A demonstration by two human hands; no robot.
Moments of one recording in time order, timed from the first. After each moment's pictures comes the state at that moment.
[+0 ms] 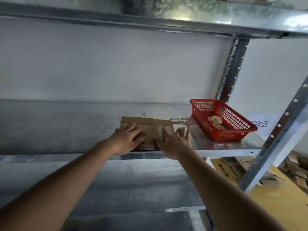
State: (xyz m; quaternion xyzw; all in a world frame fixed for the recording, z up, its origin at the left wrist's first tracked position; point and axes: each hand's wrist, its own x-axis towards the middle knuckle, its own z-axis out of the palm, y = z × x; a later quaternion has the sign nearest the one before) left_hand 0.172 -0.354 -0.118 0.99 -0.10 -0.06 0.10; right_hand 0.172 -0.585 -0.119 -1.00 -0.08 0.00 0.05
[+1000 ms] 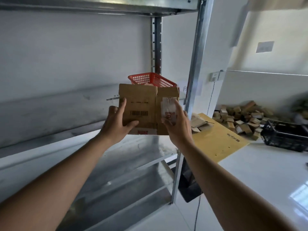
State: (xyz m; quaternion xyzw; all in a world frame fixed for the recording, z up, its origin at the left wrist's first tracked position) left_hand 0.051 -0.504 -0.116 0.91 -0.22 0.09 0.35; right_hand -0.023 -0.736 -0.141 -0.84 0.10 -0.31 0.44
